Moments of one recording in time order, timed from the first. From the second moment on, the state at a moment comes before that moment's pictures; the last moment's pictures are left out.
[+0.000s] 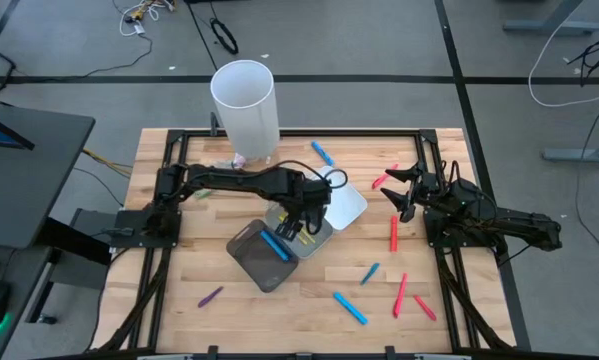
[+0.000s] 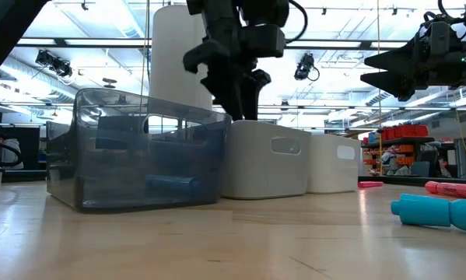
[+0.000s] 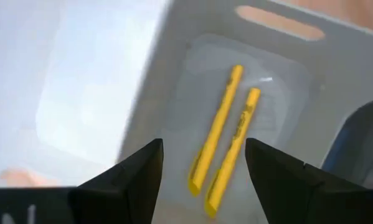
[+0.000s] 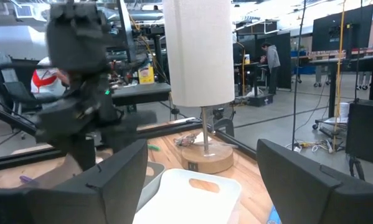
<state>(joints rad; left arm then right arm) 0.03 2.05 1.79 -0.97 0.00 0.53 -0.22 0.01 0.02 0.12 0.12 0.07</state>
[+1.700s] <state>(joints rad) -0.05 1.83 1.76 -1.33 -0.18 -0.66 -0.22 0.01 0.02 0.12 0.12 0.07</state>
